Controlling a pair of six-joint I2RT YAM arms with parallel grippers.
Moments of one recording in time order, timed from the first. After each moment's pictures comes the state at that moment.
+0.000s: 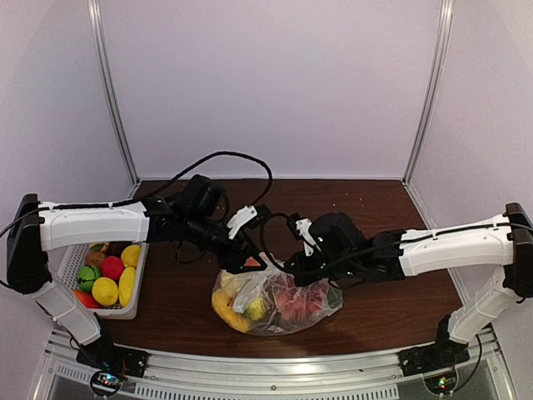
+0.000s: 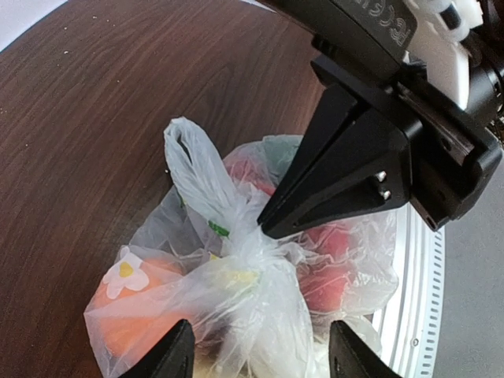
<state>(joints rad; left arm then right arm) -0.86 1.56 1.10 -0.32 0.50 0.09 1.07 1.49 0.93 -0.12 0.13 0.54</state>
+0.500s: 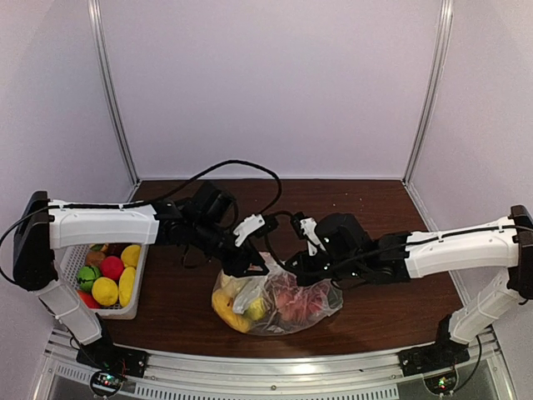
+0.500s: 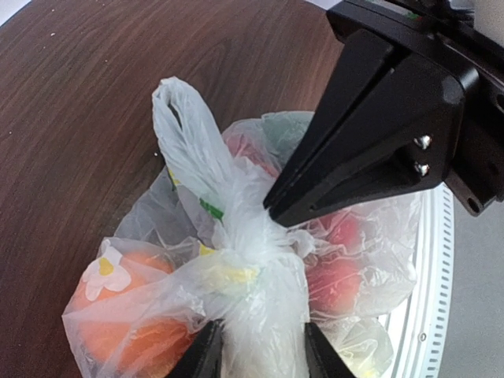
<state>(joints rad) -0.90 1.61 1.12 -0.34 0.47 0.10 1.07 1.45 0.90 -0.08 0.12 0.56</state>
